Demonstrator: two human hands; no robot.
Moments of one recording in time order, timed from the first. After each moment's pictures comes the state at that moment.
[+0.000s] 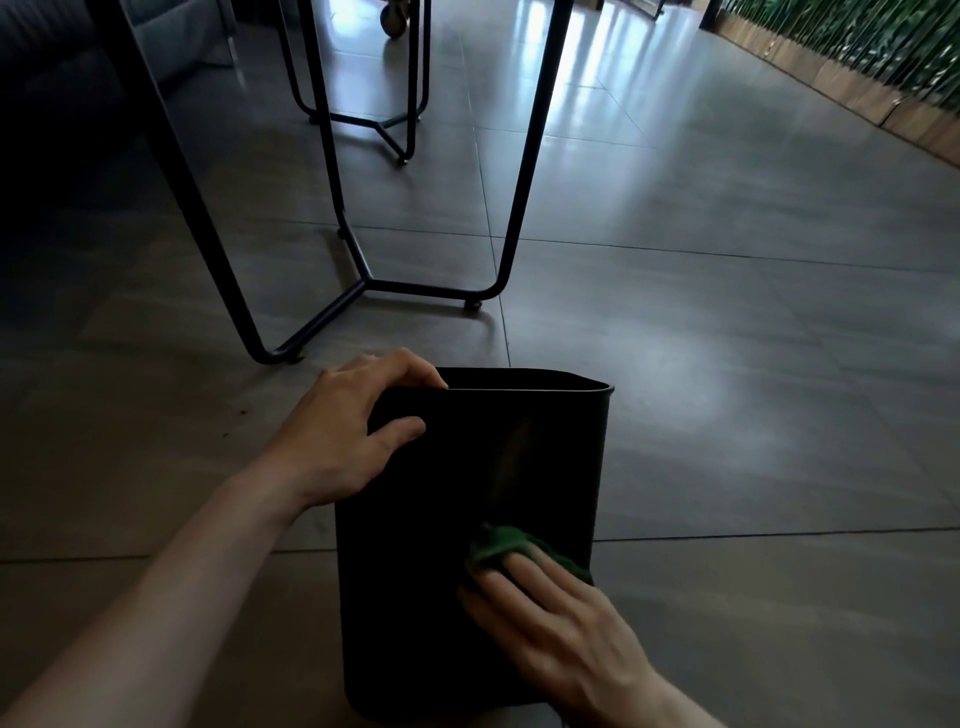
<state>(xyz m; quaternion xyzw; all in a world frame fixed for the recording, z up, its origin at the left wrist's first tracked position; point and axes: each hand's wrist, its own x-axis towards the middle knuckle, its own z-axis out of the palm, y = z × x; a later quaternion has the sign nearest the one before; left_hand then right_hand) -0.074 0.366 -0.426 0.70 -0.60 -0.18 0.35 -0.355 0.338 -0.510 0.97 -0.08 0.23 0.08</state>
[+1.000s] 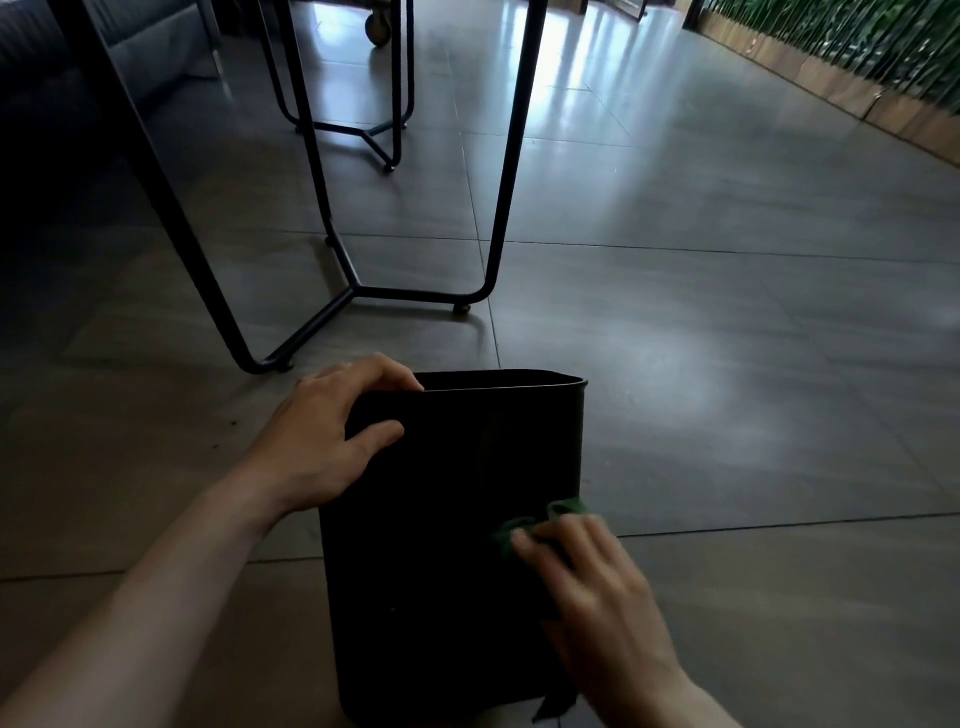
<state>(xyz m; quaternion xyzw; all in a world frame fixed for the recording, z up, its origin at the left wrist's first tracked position) -0.079 0.370 -0.413 0.71 -0.58 -0.20 0.35 -0.372 0.328 -0.486 0.94 -0.27 0.22 -0.05</state>
